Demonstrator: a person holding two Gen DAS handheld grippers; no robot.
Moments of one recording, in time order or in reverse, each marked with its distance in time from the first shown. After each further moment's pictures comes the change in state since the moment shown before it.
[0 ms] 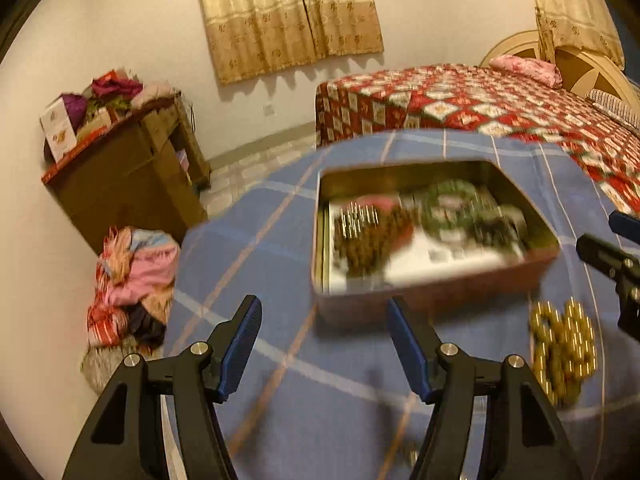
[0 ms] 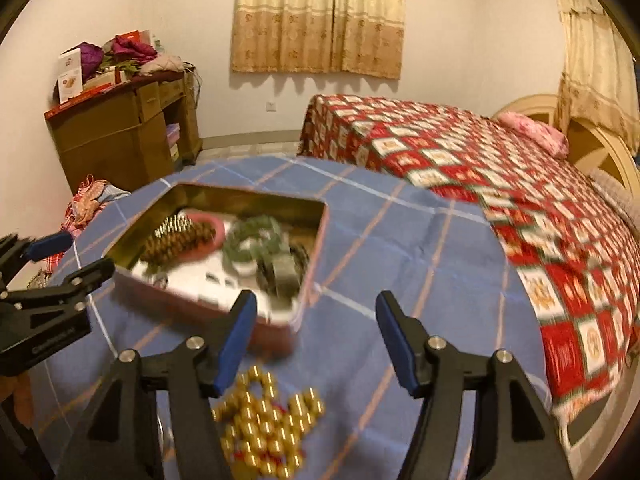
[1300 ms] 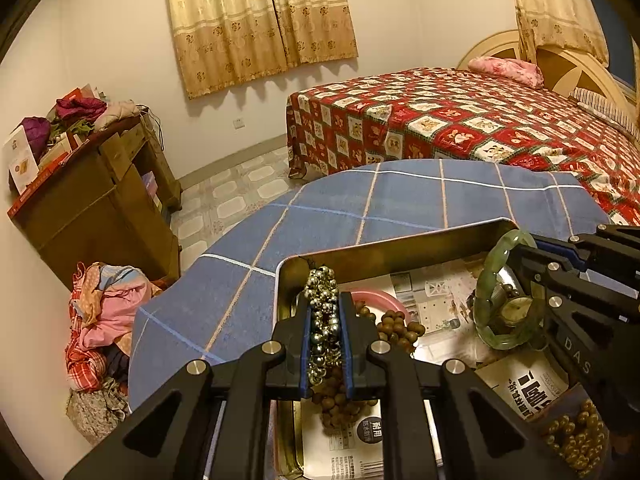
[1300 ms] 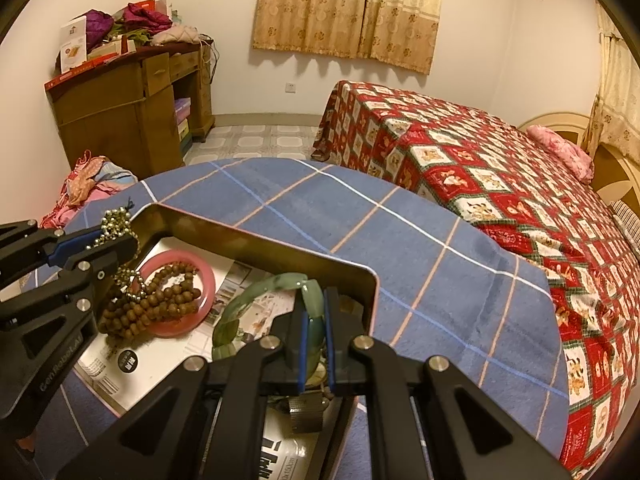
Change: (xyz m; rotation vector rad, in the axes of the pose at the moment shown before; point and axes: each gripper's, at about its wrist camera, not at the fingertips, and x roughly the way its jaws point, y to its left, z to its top) left arm 0.076 -0.014 0.088 0.059 -0.050 -0.093; right arm 0.088 0.031 0.072 -0.104 0.058 0.029
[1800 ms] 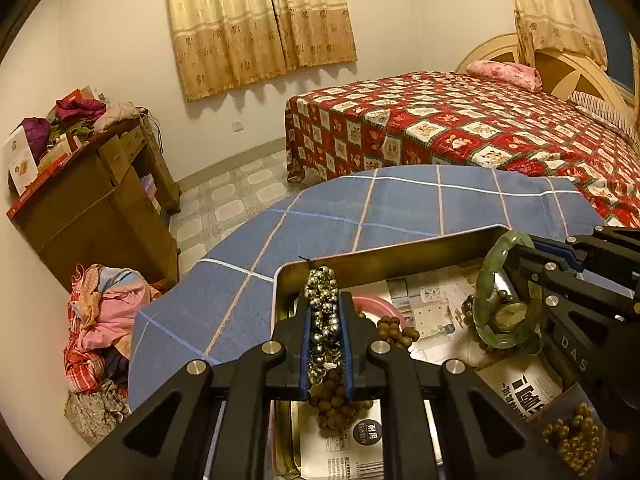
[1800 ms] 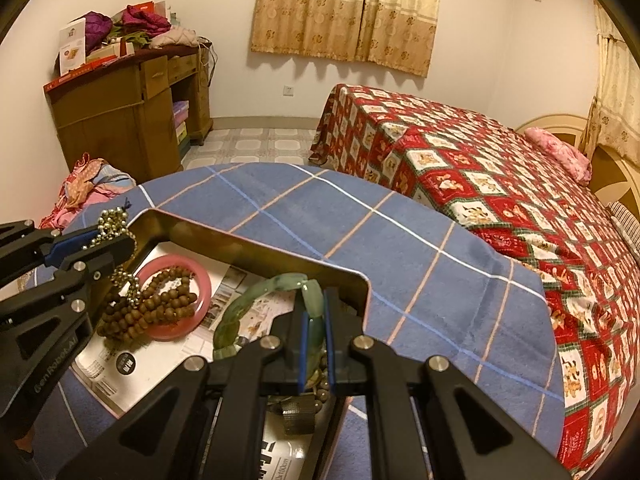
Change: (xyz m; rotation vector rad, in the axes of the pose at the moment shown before) left arm -0.004 0.001 0.005 -0.004 -0.007 -0.005; right arm -0.002 -0.003 0.003 0.000 -0.011 -0.003
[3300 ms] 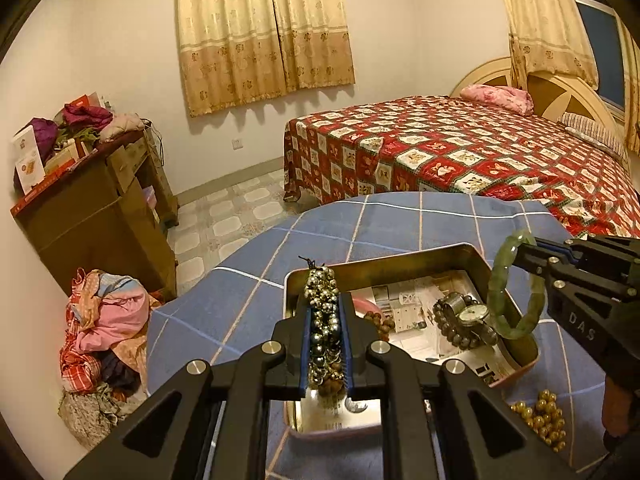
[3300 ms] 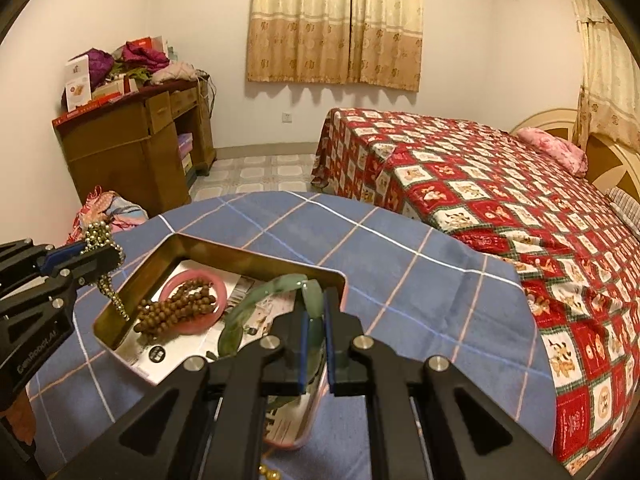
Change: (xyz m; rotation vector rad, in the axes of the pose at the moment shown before) left arm -0.058 0.009 -0.006 -0.027 -0.079 -0.033; right arm -0.039 -0.019 -0.008 0.059 -0.089 0.033
